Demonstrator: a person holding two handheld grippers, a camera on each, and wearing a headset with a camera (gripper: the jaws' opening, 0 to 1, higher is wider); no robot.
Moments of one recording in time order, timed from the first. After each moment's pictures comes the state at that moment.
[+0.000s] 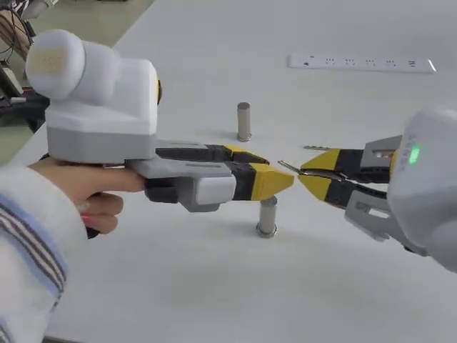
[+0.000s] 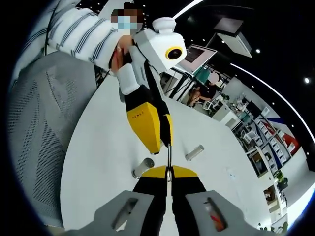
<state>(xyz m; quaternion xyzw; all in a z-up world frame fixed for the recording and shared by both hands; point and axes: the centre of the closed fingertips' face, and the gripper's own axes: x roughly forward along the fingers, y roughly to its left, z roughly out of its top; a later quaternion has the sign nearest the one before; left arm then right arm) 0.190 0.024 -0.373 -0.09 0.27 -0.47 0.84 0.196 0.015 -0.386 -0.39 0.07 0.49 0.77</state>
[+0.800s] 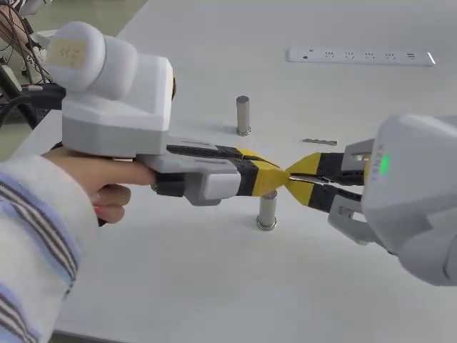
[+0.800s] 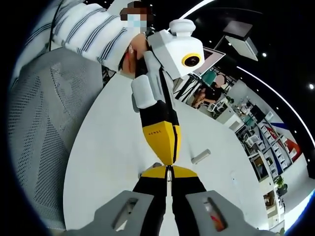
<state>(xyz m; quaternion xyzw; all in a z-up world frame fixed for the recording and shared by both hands) 0.187 0.021 -0.380 -0.08 0.28 -0.48 0.83 0.183 0.025 -0.391 -0.41 0.07 0.51 0.76</state>
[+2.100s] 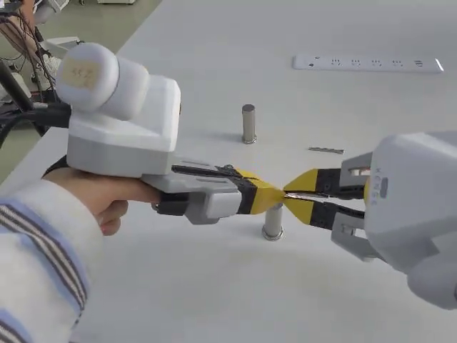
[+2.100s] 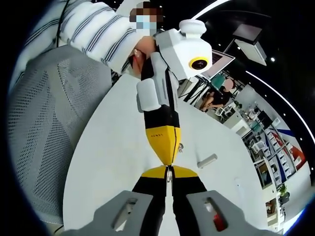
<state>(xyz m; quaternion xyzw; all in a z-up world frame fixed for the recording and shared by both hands) 0.182 0.028 -0.391 -0.06 0.31 -0.45 0.83 0.179 0.031 -0.393 -0.42 0.06 0.54 0.73</state>
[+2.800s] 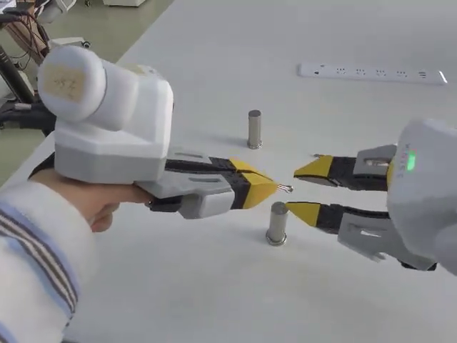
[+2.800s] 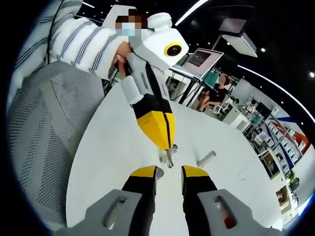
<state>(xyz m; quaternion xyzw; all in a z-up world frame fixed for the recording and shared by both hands) 0.187 0.048 -0.375 0.00 0.24 -0.45 0.86 0.192 0.029 -0.391 -0.34 0.09 0.54 0.76</state>
